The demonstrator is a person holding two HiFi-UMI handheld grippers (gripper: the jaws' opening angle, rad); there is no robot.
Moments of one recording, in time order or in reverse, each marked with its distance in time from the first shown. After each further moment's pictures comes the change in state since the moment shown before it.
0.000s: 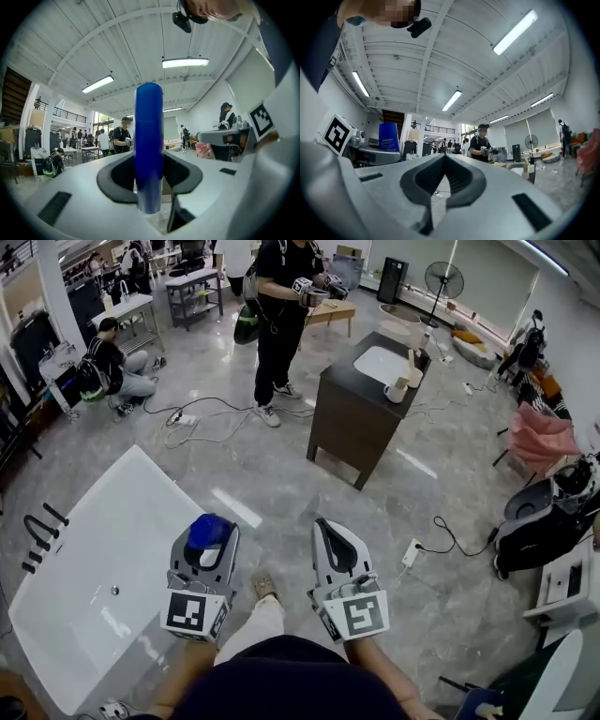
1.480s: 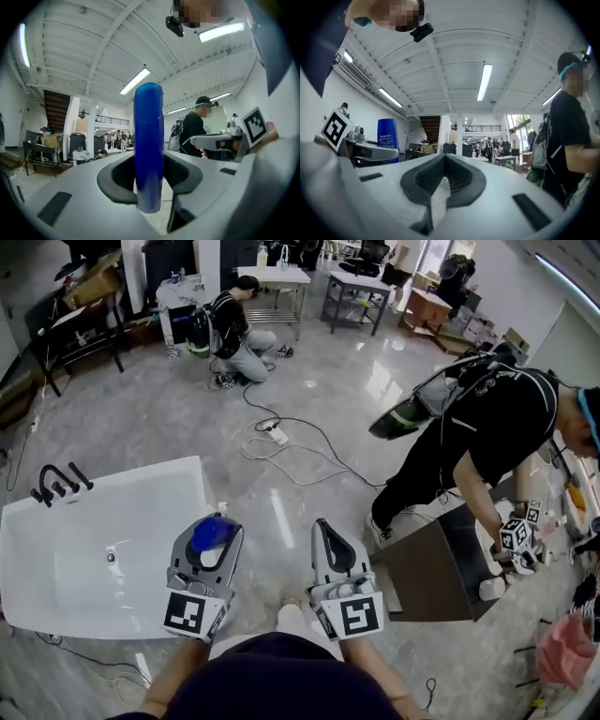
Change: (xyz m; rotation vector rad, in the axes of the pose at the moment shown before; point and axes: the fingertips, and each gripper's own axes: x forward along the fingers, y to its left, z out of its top) left arm 0.252 0.358 -0.046 -0.009 0.005 0.543; right arm 0.530 0.006 -0.075 0.024 -0.036 0.593
